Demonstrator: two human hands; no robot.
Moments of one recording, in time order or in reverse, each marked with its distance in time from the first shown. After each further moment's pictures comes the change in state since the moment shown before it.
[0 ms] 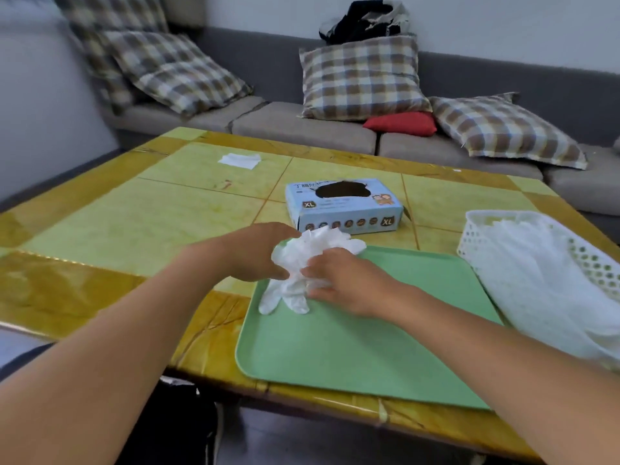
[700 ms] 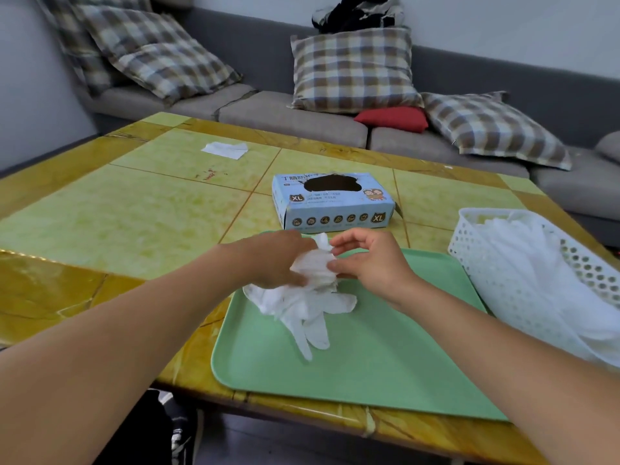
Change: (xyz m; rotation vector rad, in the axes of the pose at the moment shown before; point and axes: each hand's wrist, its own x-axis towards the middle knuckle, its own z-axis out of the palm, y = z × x) left_hand 0.048 0.012 0.034 0.208 -0.033 0.161; right_hand -0.013 0.032 -0.006 0.902 0.453 0.333
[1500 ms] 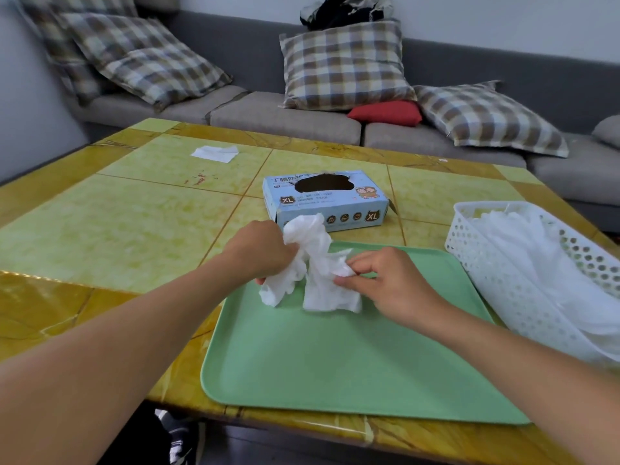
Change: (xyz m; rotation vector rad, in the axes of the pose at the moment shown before) left_hand 0.015 0.004 0.001 -0.261 0.165 -0.442; right_hand -0.025 0.015 -0.023 -0.340 -0.128 -0.255
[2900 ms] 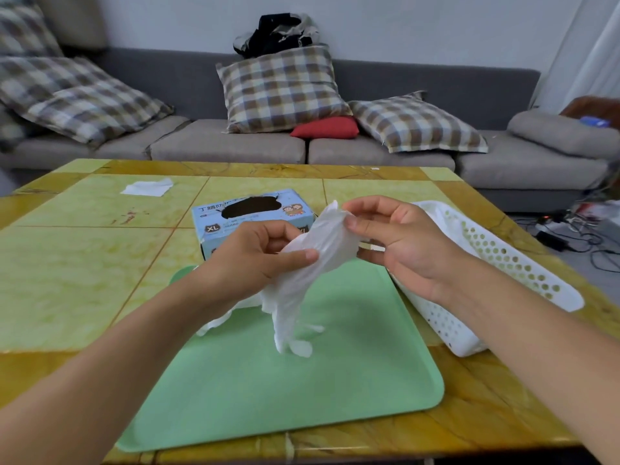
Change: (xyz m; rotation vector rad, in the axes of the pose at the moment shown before) left_hand -0.066 0.109 -0.020 -1.002 -0.186 0.393; right_hand -0.042 -0.032 -0.123 0.826 0.271 0.276
